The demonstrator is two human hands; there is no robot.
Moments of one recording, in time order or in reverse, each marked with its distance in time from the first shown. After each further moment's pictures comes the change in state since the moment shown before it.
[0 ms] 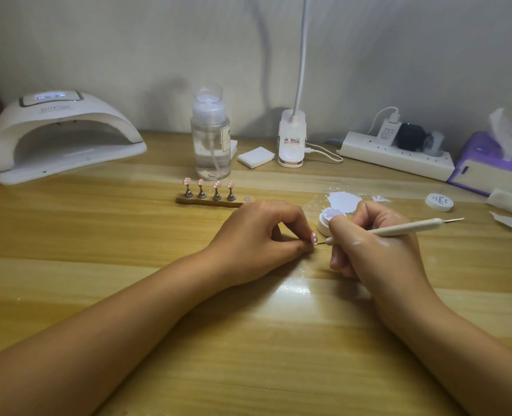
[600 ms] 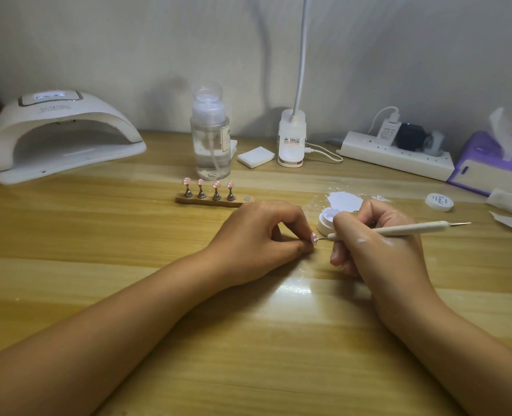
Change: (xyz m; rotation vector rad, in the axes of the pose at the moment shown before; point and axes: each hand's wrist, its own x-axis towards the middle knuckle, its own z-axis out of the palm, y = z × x) left_hand 0.000 0.000 0.000 -0.016 -0.012 -0.009; right_hand 0.001 -0.001 0.000 0.053 0.028 0.012
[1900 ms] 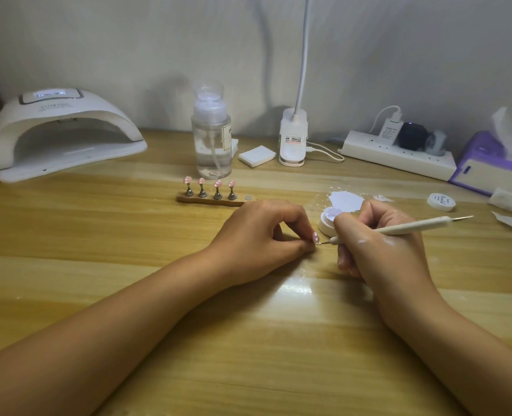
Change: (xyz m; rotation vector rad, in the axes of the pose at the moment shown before) left_hand 0.000 0.000 0.000 -0.006 -0.006 -0.011; right_hand 0.003 0.006 0.000 -0.058 -0.001 -0.015
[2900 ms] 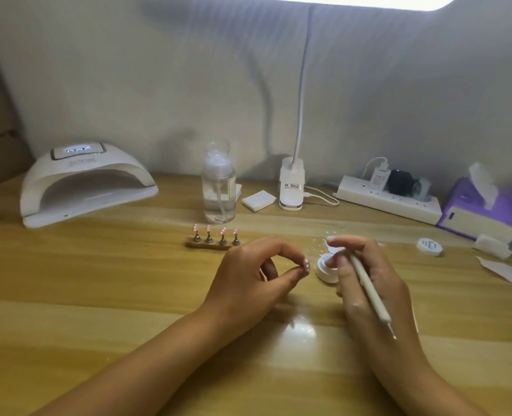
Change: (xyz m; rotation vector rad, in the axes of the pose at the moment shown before) left_hand -0.011 0.010 -0.004 -0.098 0.296 0.006; right_hand -0.015 -0.008 -0.003 -0.175 0.017 -0.434
